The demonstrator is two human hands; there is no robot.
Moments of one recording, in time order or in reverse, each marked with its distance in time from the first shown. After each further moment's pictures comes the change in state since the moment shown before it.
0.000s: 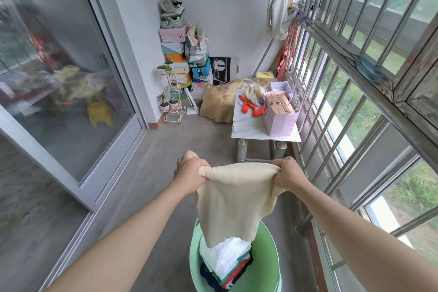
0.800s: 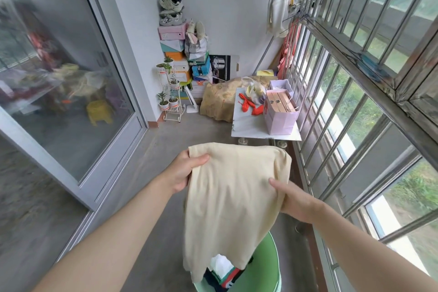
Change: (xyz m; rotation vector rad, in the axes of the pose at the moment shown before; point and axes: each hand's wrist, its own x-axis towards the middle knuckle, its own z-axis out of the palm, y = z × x) left_hand -0.007 0.018 -0.027 -1.198 -0.205 -0.146; right_hand -0.026 0.038 0.021 1.074 -0.550 0.153
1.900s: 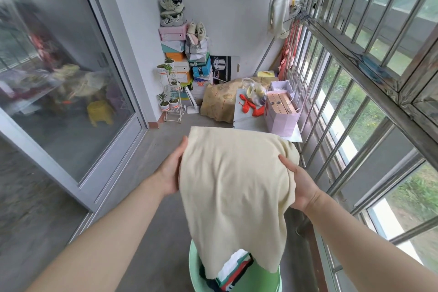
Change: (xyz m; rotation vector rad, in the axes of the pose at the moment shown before) left_hand 0.005 0.011 -0.018 -0.189 0.008 -0.293; right_hand -0.002 -0.047 0.023 0.465 0.047 0.049
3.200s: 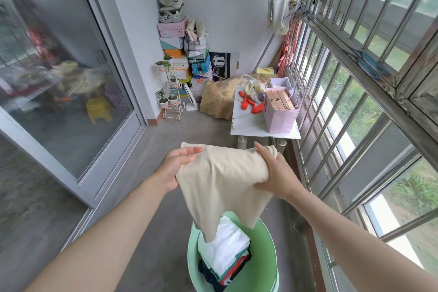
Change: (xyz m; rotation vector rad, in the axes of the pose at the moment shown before) left_hand 0.008 -0.015 -0.003 0.153 0.081 0.250; right_hand 0.019 0.010 -0.002 -1.511 0.281 -0.501
